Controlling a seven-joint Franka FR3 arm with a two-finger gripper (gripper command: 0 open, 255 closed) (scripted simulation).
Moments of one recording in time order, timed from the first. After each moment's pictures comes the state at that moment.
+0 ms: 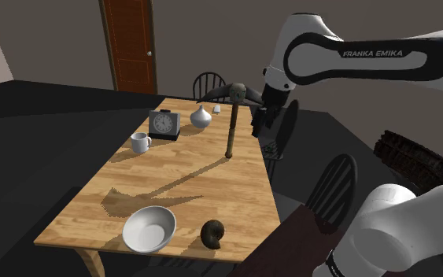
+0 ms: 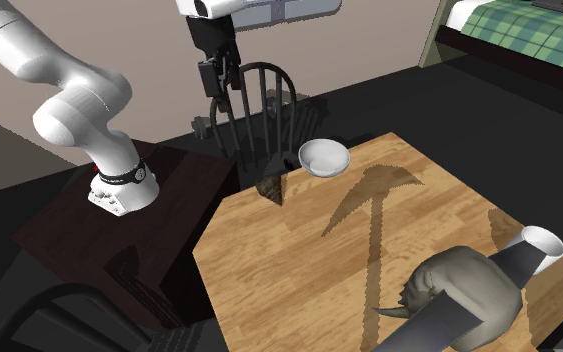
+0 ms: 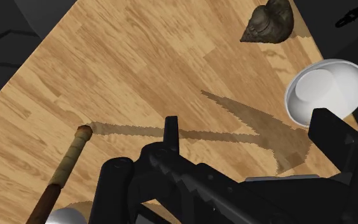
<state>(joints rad) 0.04 -0.65 0.01 -2.38 0.00 1.87 -0.12</state>
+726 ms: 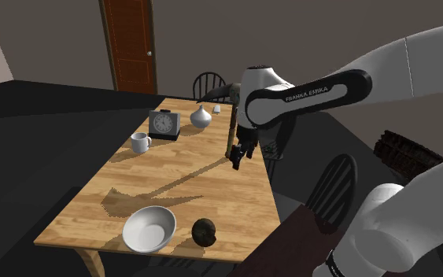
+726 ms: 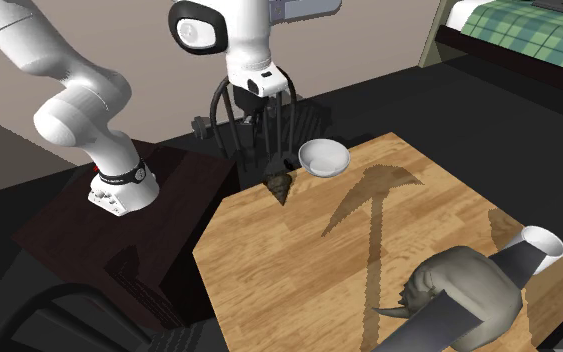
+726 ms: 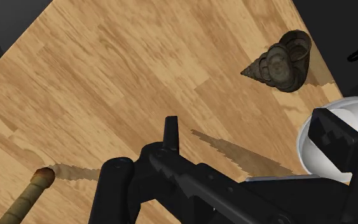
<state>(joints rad) 0.06 -0.38 0.07 -2.48 0.00 2.10 -0.06</state>
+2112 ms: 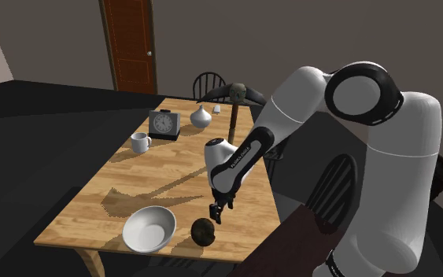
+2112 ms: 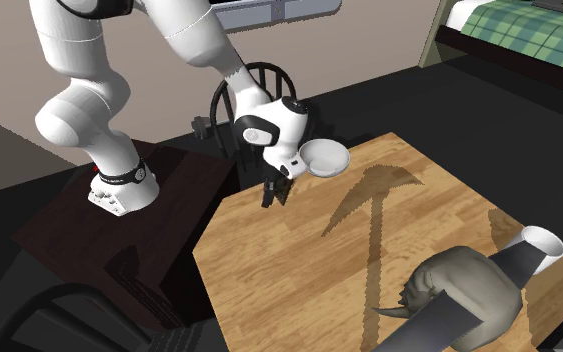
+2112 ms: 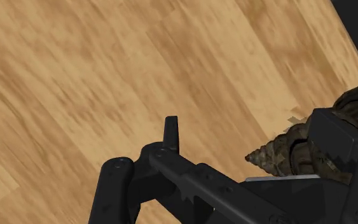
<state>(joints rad) 0.12 0.31 0.12 -2.40 -0.09 2.46 0.08</state>
